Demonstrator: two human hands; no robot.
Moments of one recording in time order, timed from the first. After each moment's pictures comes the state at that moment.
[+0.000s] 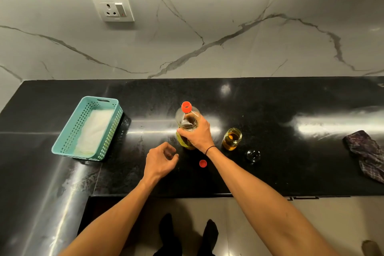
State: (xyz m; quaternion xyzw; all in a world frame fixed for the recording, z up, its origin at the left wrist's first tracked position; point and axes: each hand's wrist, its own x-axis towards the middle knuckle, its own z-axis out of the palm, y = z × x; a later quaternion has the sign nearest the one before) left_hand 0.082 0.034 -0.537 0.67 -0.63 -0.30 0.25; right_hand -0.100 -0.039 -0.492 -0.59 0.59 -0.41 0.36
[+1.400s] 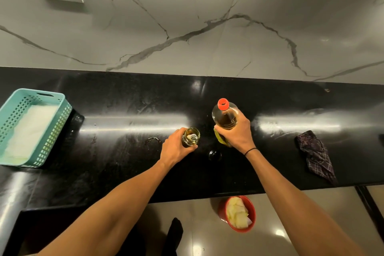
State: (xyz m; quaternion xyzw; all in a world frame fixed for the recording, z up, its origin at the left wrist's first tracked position) left_hand -0.105 -0.027 -0.547 0.60 -0.69 -0.36 0.21; right_hand -0.336 -0.029 -0.453 -0.60 0.68 -0.34 0.23
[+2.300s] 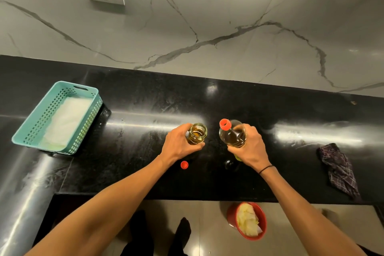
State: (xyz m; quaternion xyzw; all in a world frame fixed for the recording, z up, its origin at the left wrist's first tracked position) left_hand -0.034 -0.030 -0.523 0.58 -0.70 -0.28 0.29; right_hand -0.296 0.000 -0.452 -0.66 0.70 -0.21 0.21
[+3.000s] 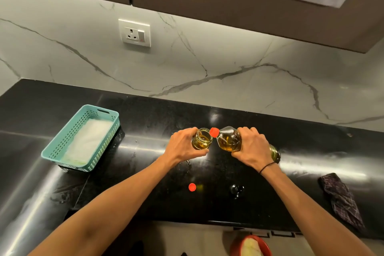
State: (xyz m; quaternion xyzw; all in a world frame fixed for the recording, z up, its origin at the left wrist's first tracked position) left_hand 0.006 -0.058 -0.445 0.54 -0.76 -0.19 0.31; right_hand -0.245 -0.033 -0.356 -0.76 0.65 -0.04 0.00
